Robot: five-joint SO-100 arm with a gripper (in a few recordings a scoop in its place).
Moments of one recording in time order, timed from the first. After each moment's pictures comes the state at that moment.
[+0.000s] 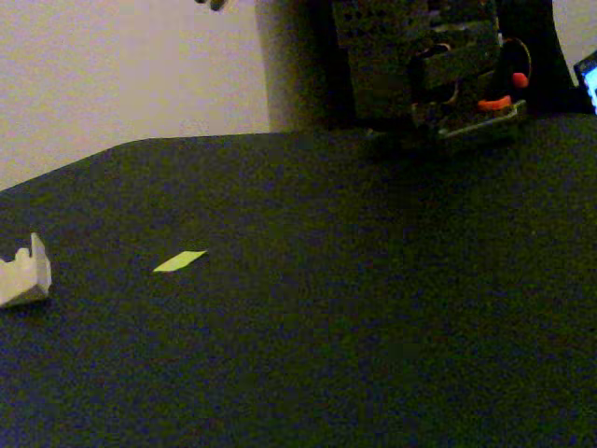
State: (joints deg) arm 3.7 115.9 97.8 85.4 29.1
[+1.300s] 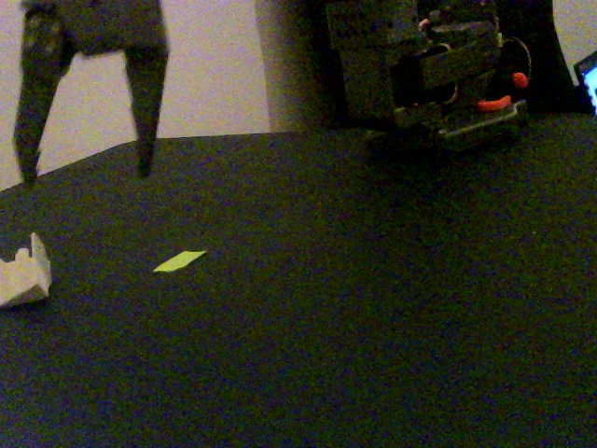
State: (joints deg) arm 17.2 74.0 84.9 76.4 30.6
